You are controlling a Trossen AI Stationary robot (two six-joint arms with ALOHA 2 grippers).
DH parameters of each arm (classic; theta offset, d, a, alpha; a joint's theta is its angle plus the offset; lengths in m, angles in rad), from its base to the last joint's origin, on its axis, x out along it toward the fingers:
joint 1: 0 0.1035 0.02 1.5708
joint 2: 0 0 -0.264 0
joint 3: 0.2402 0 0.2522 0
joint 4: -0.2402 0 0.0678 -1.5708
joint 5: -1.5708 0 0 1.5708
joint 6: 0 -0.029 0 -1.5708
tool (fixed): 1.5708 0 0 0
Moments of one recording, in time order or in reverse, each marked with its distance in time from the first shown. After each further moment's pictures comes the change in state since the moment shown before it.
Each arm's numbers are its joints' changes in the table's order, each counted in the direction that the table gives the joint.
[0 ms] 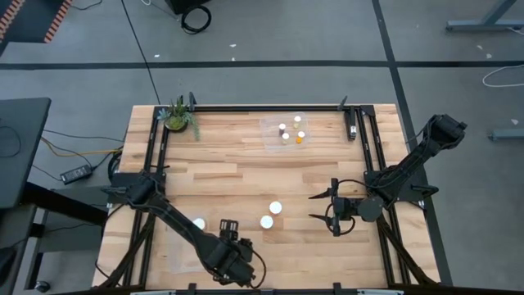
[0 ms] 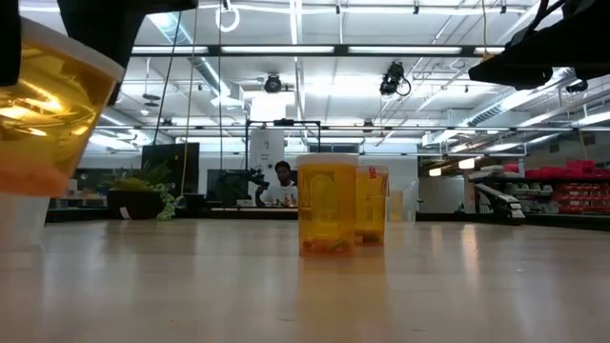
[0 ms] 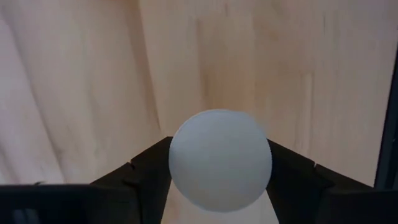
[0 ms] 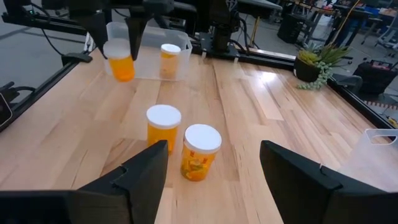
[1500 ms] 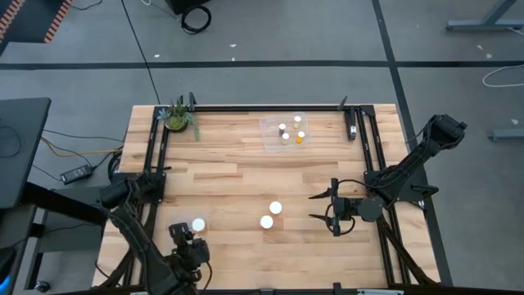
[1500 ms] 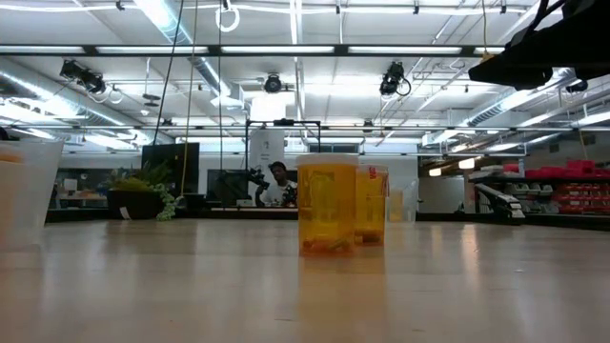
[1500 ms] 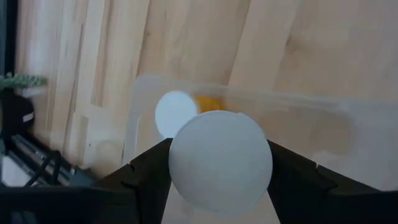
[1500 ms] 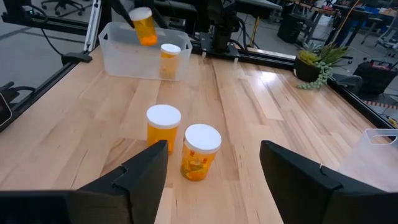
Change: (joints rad) left arm -0.318 0.135 -0.182 -0.293 0.251 0.713; right arm 0.000 0.000 0.000 -0.001 0.000 0.000
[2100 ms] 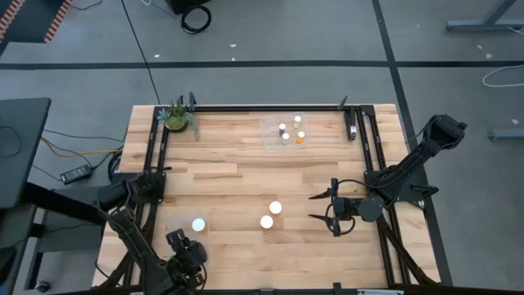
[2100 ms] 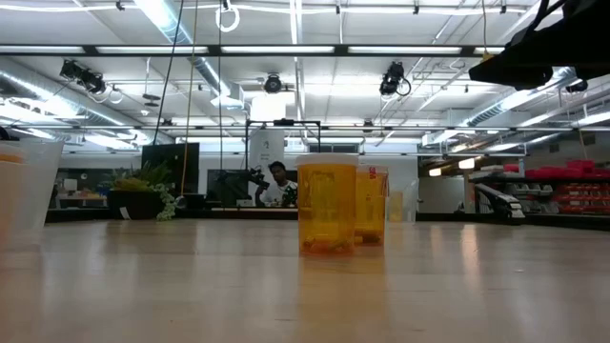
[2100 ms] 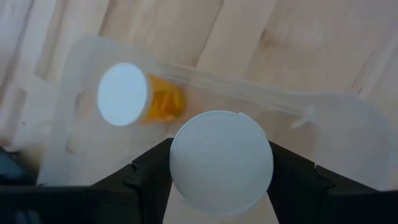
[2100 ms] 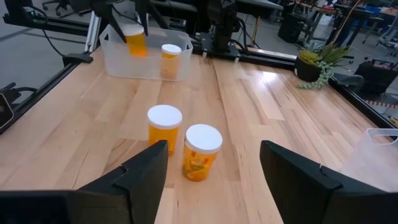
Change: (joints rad) left arm -0.043 0.000 -0.119 0.192 -0.010 0.197; right arm 0.000 0.000 0.000 0.001 0.003 -0.003
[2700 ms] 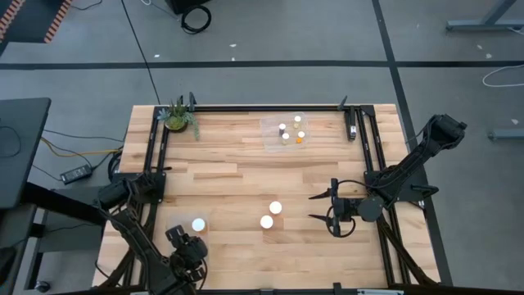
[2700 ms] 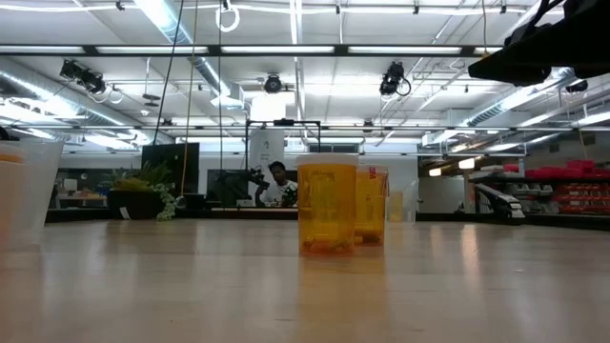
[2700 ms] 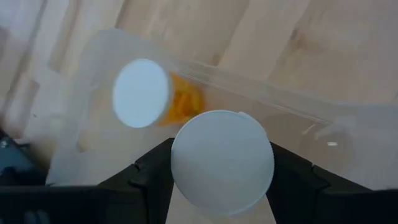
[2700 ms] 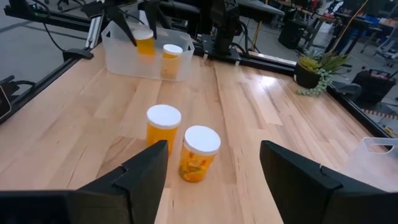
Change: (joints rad) left arm 0.018 0.007 -0.058 0.005 -0.001 0.041; right arm 0.000 0.000 0.000 0.008 0.002 0.054
